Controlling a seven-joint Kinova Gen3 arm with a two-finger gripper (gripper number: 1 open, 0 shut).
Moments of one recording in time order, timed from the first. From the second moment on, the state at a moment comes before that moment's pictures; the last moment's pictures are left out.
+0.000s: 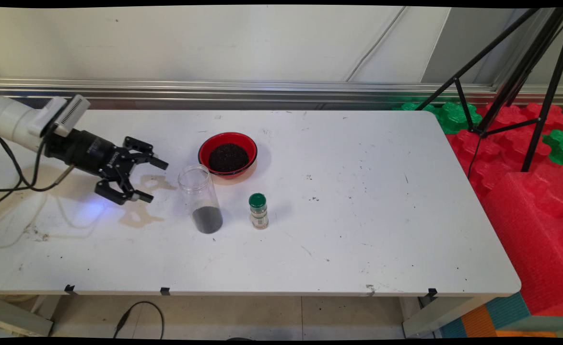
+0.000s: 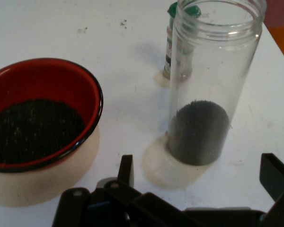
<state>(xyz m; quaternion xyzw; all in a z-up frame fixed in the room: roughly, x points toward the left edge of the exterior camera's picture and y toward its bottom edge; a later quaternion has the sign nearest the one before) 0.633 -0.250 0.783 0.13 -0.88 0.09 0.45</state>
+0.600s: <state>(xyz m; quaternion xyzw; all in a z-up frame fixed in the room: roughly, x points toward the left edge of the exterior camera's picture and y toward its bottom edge) 0.606 -0.268 0.744 0.09 -0.86 0.09 0.49</state>
